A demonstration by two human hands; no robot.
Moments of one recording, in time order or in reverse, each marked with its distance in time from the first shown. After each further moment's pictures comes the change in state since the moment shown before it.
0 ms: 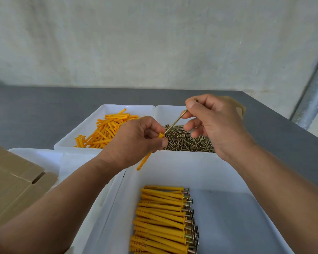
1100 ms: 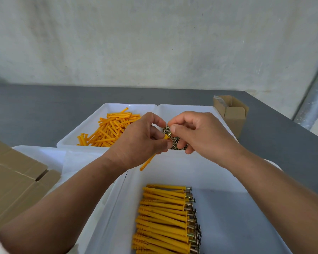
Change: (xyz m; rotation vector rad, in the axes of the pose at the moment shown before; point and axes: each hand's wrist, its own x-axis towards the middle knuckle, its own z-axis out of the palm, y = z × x) left_hand -0.002 0.003 0.003 0.020 -0.055 -0.027; right_hand -0.011 0.010 0.010 -0.468 -0.292 -0.037
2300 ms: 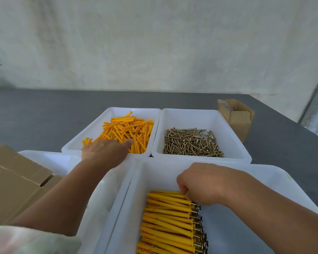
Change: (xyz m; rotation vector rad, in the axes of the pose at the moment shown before) left_hand 0.016 -0.085 -0.049 0.971 0.081 -0.600; right_hand -0.022 0.019 0.028 -1.102 -0.807 0.038
